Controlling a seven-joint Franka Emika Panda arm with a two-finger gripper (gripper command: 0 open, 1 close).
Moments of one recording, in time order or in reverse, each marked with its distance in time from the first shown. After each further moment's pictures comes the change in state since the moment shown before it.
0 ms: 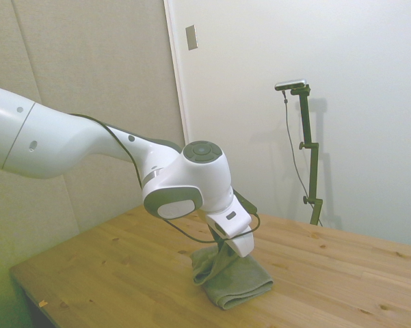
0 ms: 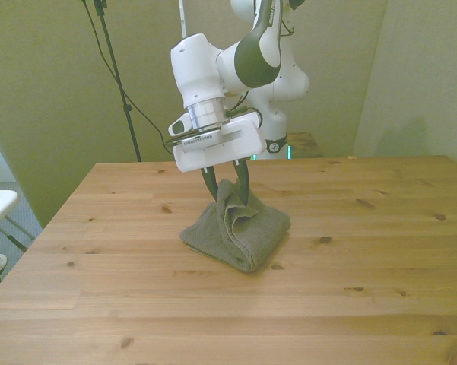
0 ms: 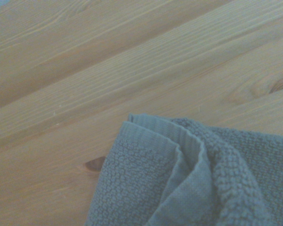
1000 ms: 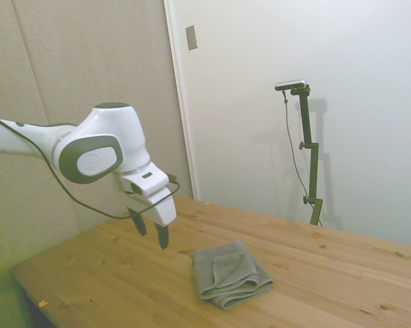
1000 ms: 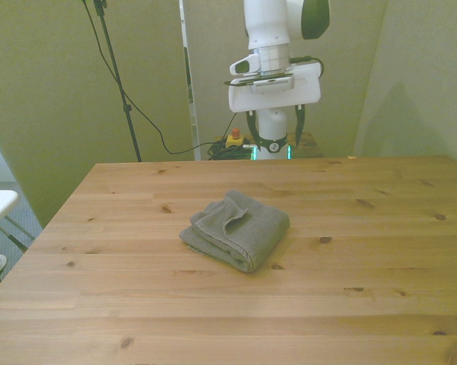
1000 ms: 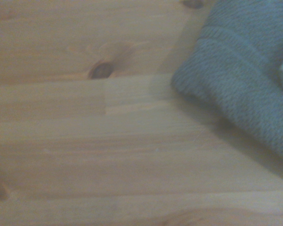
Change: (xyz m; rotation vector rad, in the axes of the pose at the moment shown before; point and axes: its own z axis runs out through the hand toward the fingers) arm -0.195 -0.011 -0.075 -0.302 -0.024 -0.266
